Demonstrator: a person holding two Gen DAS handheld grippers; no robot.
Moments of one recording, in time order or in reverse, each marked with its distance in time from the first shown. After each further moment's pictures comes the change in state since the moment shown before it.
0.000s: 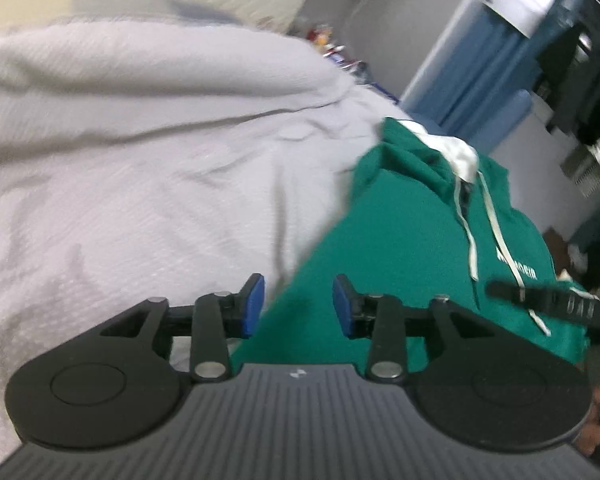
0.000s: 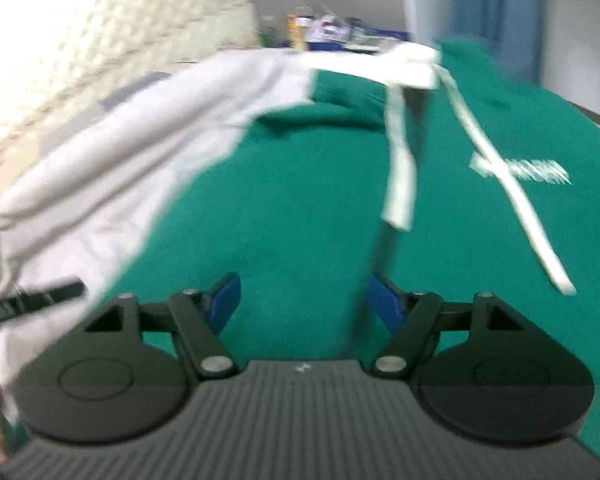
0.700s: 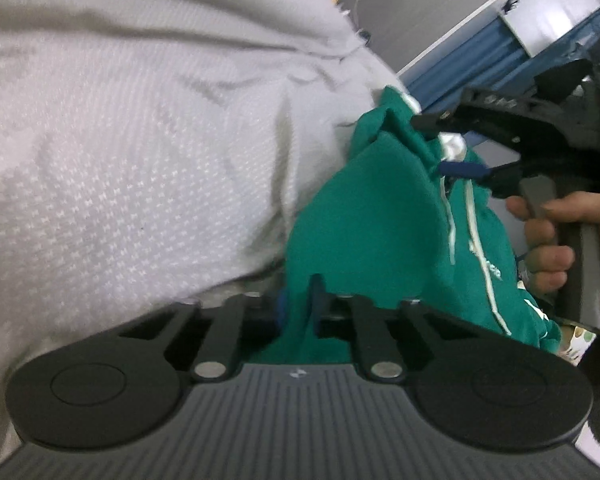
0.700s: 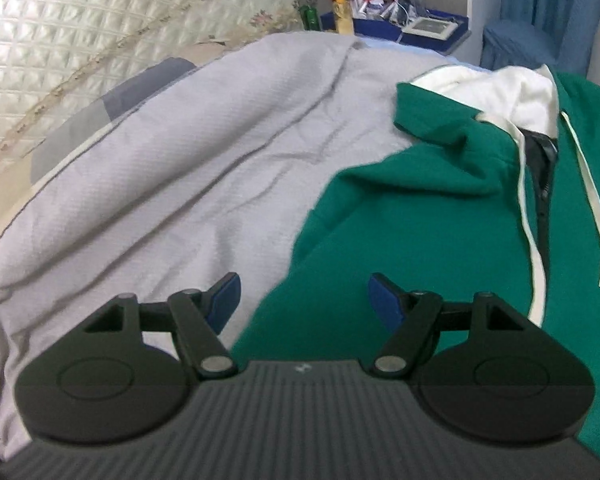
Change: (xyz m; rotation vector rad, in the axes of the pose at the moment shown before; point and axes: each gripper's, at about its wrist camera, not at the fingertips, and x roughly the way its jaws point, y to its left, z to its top) left arm 0.025 0.025 -0.025 -0.162 0.103 -0.165; right arm 0.093 0.039 0.093 -0.003 0.152 0.023
